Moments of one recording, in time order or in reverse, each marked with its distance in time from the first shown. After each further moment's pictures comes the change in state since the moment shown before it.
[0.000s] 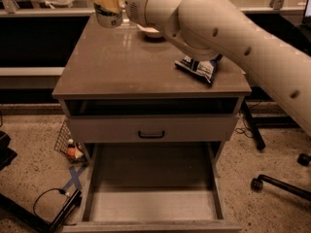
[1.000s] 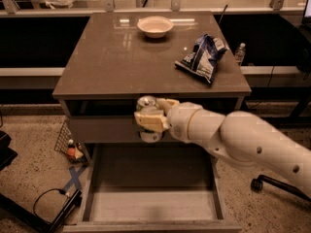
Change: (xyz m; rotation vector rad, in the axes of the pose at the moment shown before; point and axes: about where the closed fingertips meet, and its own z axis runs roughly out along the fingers) arm 0.240 0.069 -0.184 -0.020 0.380 0.235
